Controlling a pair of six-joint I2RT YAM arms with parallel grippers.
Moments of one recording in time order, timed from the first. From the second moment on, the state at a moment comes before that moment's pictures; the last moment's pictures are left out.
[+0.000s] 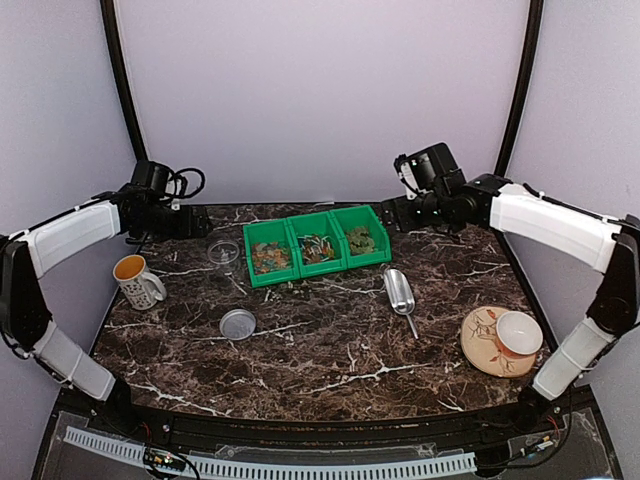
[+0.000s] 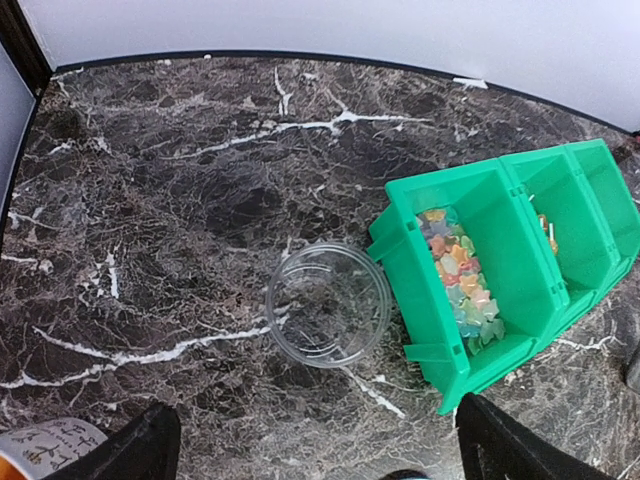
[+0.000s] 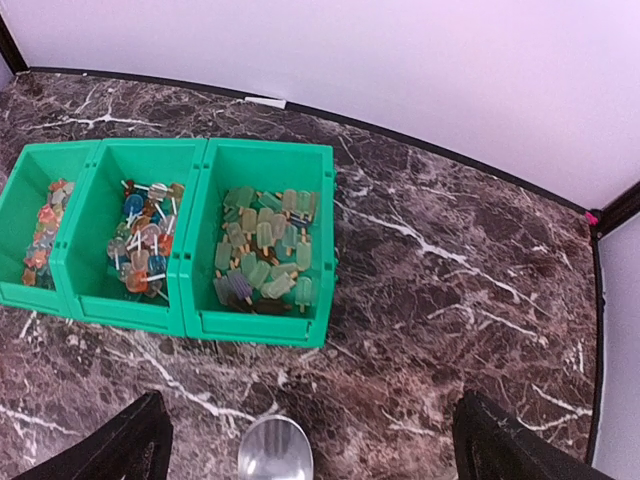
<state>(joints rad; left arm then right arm) -0.20 1.43 1.15 -0.49 0.04 -0.24 0.67 1.63 1.44 -0.51 0.33 0.16</state>
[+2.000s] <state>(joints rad) -0.22 1.98 1.51 -0.68 -0.03 -0.13 0.67 1.07 0.99 -0.60 0.38 0.17</state>
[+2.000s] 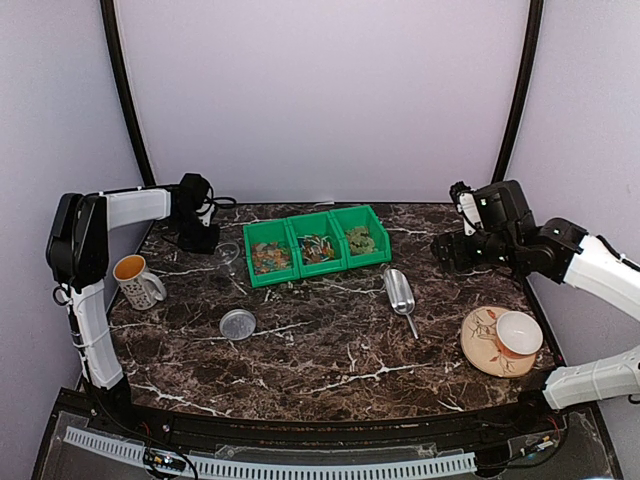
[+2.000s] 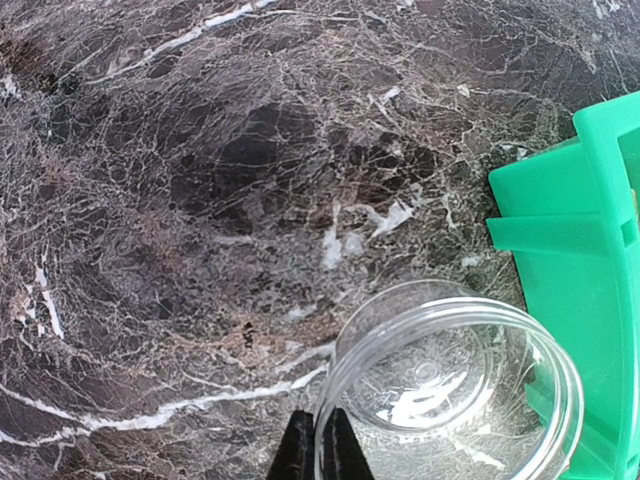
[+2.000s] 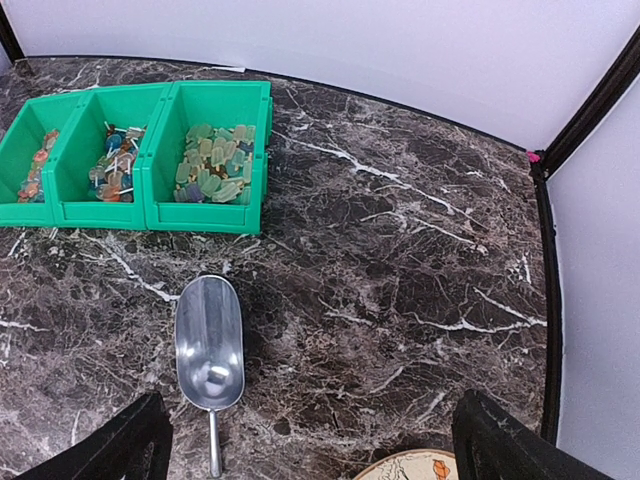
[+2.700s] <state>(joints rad) -0.35 1.58 1.32 -0.70 -0.02 -0.17 0.67 1.09 0.98 -0.59 0.37 0.19</state>
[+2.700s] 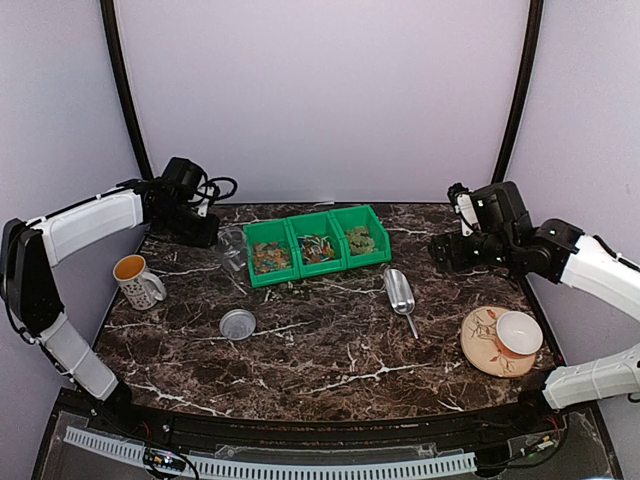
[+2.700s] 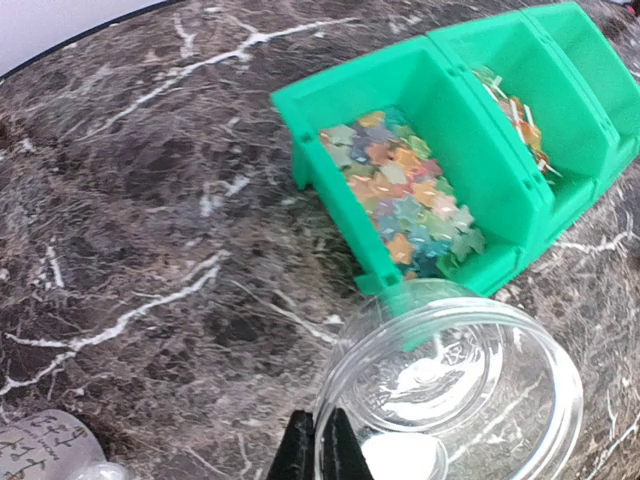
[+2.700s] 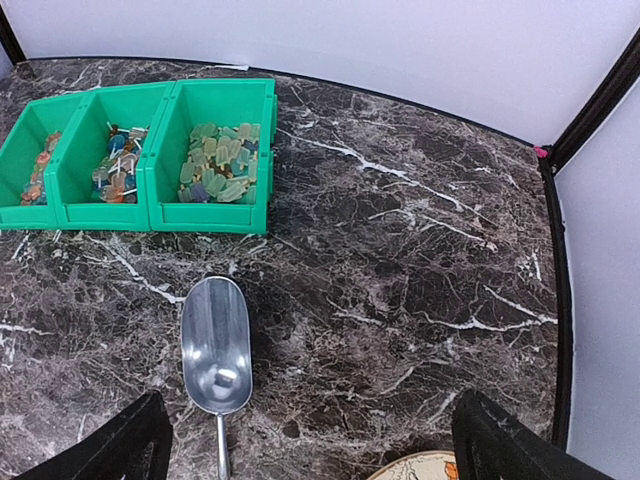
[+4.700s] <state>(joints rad) -1.01 2.08 1.68 -0.74 -0.15 -0.24 0.67 1.14 0.74 -0.40 0.32 0.37</state>
